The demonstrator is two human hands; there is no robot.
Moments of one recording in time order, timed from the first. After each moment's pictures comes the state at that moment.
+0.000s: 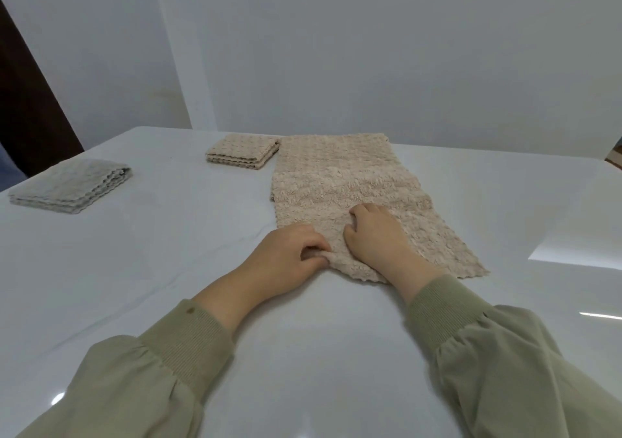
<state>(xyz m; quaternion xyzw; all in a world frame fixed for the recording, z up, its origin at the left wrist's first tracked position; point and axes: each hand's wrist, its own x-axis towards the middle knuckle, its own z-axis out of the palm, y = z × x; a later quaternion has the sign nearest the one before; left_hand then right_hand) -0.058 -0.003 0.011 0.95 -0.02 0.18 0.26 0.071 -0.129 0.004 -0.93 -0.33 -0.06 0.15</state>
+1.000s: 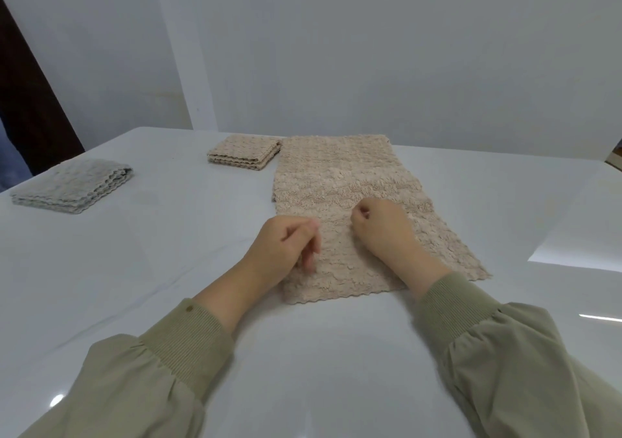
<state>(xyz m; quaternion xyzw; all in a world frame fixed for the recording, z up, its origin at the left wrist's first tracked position) -0.066 -0.004 0.021 0.83 0.01 0.20 0.53 0.075 -0.133 0.014 -0.90 -0.30 -0.12 0.27</state>
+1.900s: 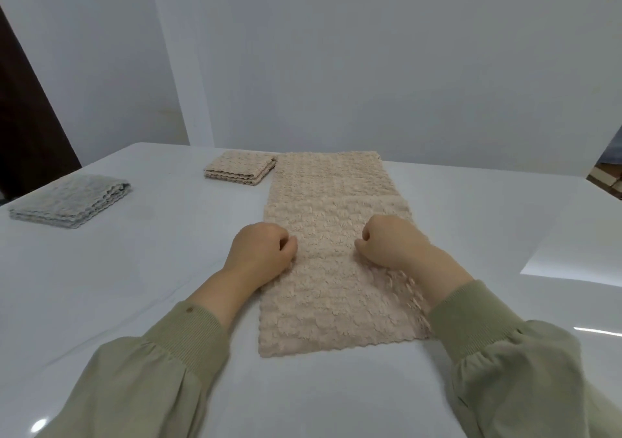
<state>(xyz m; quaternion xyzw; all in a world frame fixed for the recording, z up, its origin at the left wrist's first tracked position) -0.042 0.026 0.013 0.96 0.15 0.20 0.12 0.073 -0.157 0.051 -0.94 -0.33 0.04 0.08</state>
